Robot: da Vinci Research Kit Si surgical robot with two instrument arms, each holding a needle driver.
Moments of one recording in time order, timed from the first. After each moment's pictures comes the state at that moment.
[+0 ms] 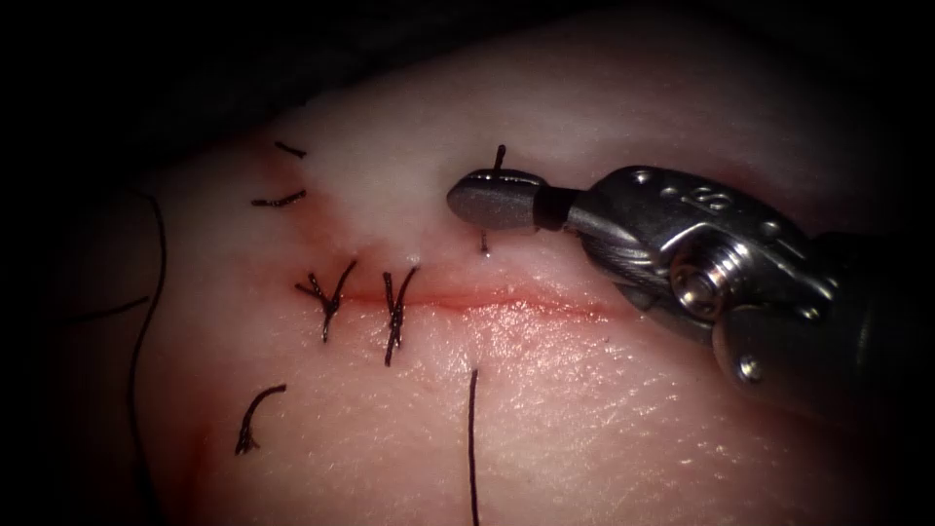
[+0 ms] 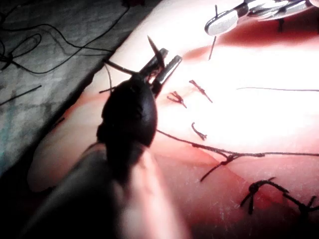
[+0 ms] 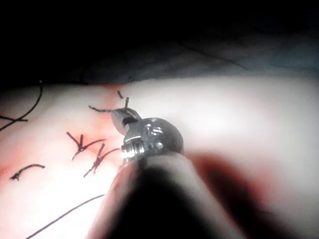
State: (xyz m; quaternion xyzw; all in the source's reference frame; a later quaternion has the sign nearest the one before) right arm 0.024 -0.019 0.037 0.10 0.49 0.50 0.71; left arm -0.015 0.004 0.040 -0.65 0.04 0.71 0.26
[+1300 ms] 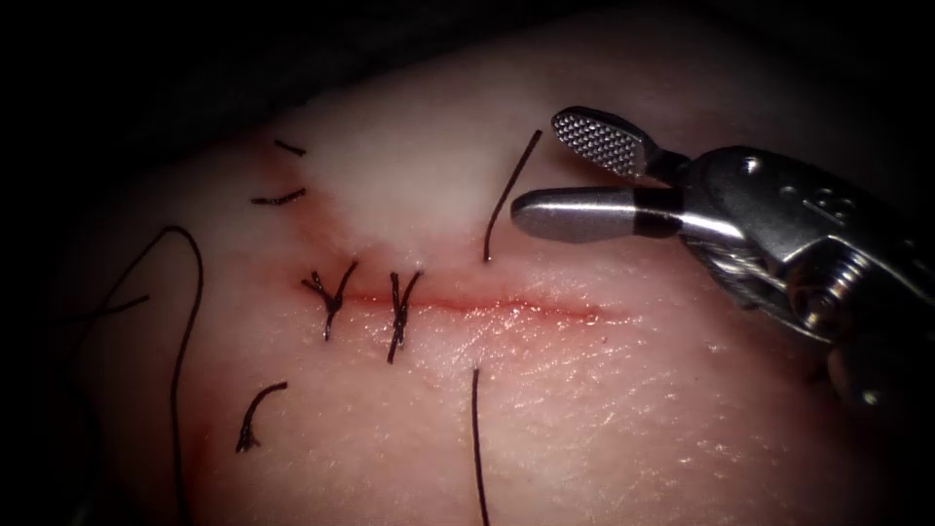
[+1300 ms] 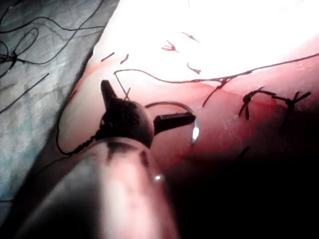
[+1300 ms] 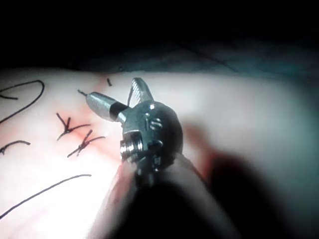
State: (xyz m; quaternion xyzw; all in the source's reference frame) right arm 0.017 -0.018 0.034 0.11 0.53 0.45 0.71; left arm -0.007 -0.004 0.034 -0.50 -0.01 0.84 0.21
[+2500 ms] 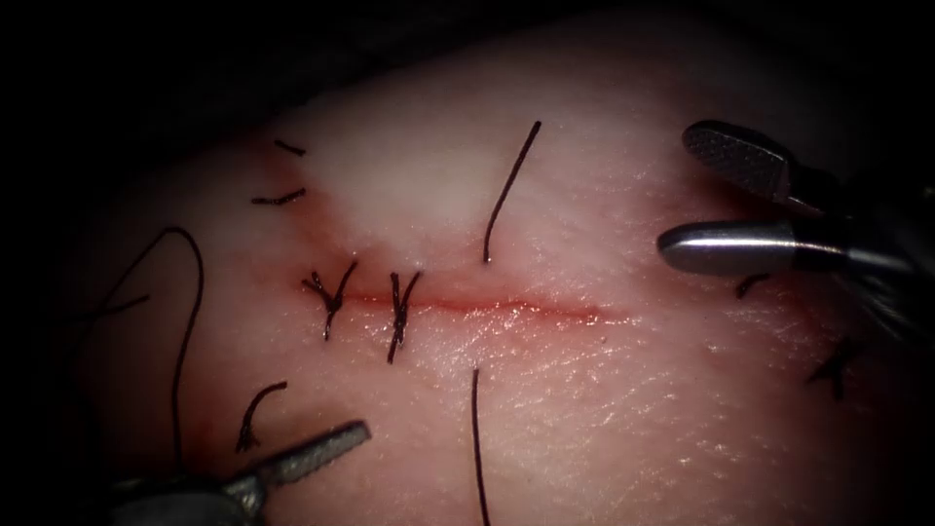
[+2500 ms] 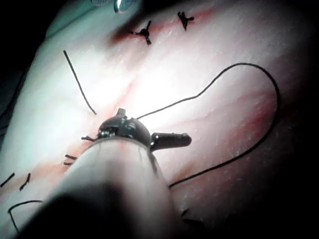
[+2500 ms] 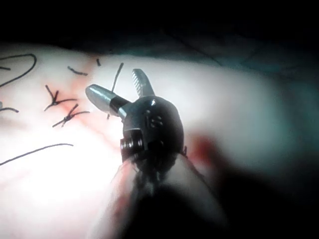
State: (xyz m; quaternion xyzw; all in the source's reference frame) right arm 0.013 -0.019 0.032 0.08 0.55 0.42 0.72; left arm -0.031 -0.001 0.044 -0.44 -0.14 0.88 0.11
